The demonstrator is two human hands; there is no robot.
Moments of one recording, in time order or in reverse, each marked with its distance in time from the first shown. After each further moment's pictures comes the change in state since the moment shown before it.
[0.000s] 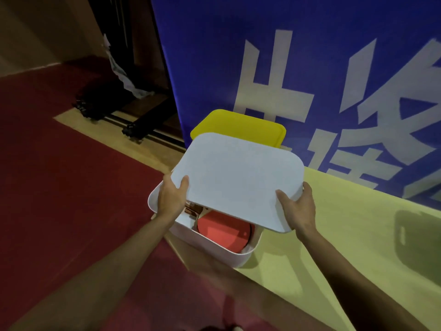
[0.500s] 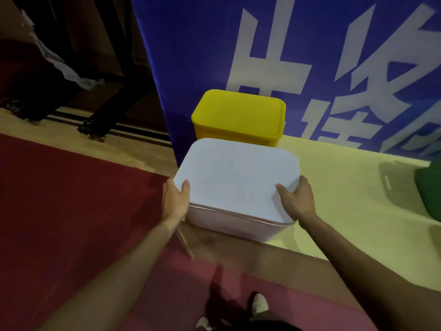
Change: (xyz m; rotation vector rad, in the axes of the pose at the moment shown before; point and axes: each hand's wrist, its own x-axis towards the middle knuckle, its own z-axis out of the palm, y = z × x) left_hand 0.063 -0.095 -0.048 0.063 -0.222 0.059; right_hand -0.075 -0.010 0.084 -0.204 0.126 0.103
